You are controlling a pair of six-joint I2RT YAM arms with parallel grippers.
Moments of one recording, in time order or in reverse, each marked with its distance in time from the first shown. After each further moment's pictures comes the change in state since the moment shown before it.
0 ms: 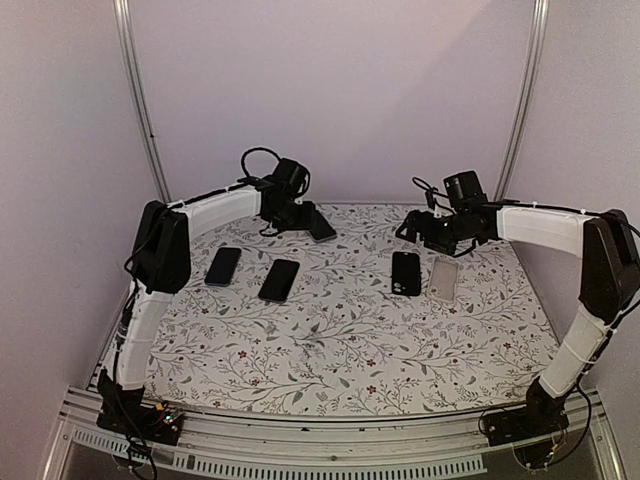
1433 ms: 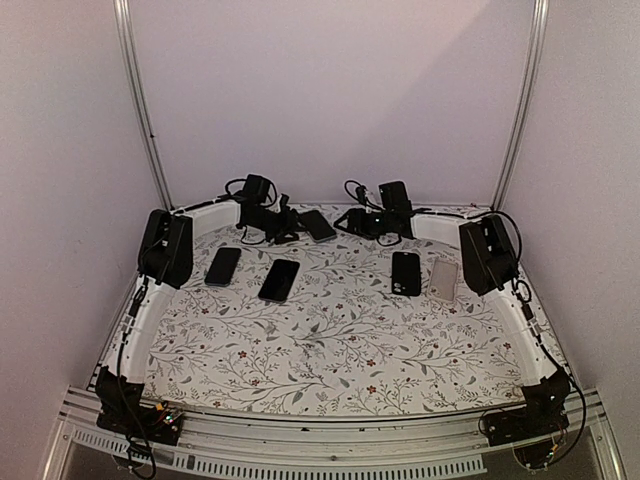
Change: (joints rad) left arm 0.233 0.247 0.125 0.164 0.716 -0.187; right arm 0.053 0.962 0.977 0.222 -0.303 -0.021
